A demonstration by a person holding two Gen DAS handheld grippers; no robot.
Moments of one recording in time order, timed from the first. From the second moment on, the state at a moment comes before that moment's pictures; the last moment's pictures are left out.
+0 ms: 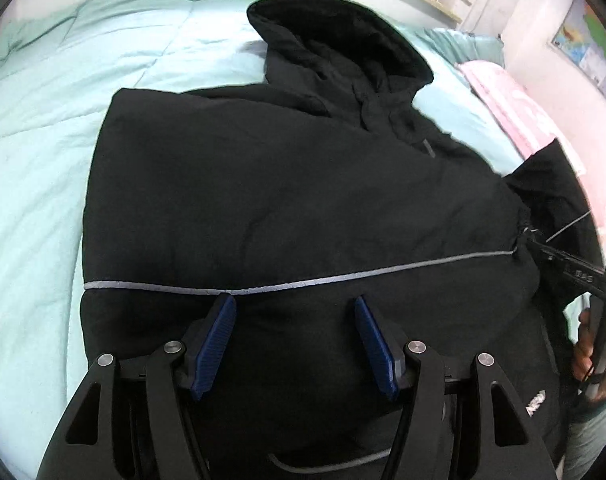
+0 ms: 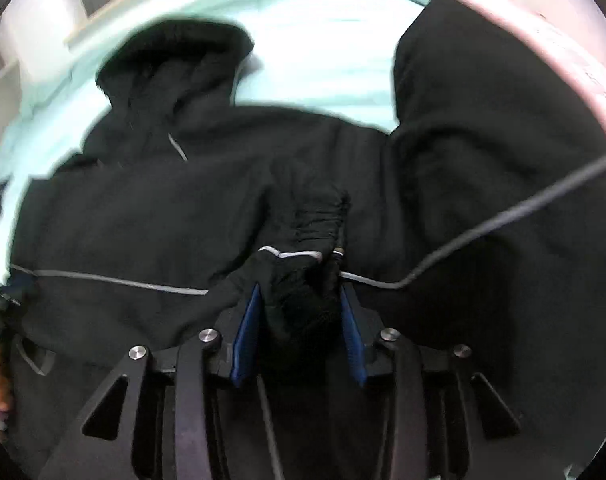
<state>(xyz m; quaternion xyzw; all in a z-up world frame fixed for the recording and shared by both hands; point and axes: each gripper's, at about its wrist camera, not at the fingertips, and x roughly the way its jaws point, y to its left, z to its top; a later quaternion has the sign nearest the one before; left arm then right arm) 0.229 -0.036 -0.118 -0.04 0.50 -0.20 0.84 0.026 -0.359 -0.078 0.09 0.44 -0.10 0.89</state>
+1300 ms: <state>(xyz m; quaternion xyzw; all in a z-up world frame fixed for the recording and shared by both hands) 0.178 -0.237 -0.063 -0.02 0.44 -0.31 0.84 -0.145 -0.443 0.031 0.18 0.31 -0.05 0.93</state>
